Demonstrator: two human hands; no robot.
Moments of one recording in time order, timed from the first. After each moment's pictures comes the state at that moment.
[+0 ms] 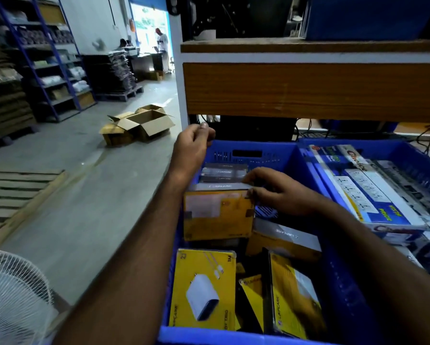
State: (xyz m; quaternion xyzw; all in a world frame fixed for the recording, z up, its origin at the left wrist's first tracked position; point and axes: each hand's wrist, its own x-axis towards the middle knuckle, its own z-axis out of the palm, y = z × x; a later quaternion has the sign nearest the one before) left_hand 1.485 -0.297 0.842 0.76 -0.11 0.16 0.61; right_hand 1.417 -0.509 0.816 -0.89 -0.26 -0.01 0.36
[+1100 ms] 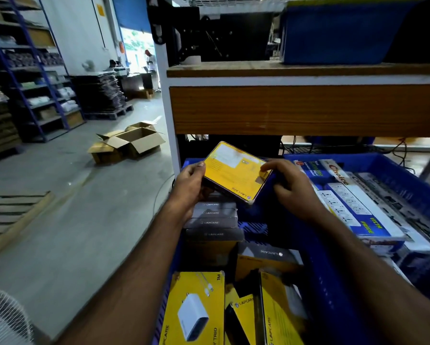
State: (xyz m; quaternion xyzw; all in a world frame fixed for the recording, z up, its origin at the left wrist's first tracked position) left_hand 1.484 -0.321 0.816 0.65 -0.01 -0.03 0.76; right_hand 1.425 -0.546 0.823 -0.88 -0.13 -0.26 0.36
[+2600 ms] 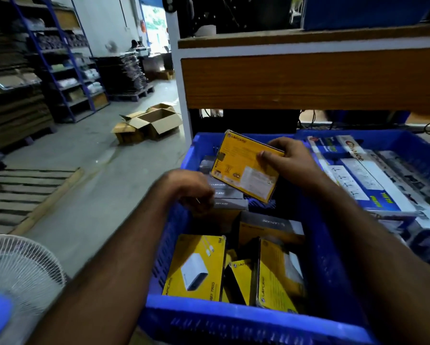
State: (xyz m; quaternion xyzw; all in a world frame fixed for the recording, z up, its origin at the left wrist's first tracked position) left_hand 1.437 -0.304 0.825 0.92 -0.02 -0.30 0.25; right_hand 1.424 -0.539 0.823 -0.87 -0.05 -0.13 0.47
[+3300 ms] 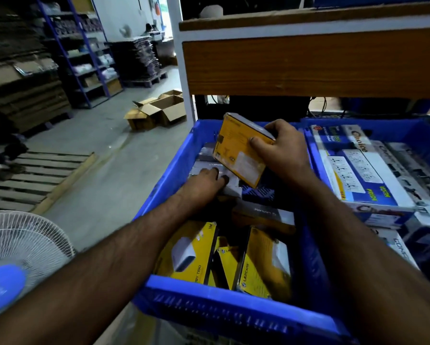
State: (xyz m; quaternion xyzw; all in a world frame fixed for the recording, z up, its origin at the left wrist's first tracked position) left_hand 1.430 -0.334 0.759 0.96 -0.26 0.02 -0.14; right_hand 1.416 -0.525 0.826 -0.87 -0.02 -0.24 0.42
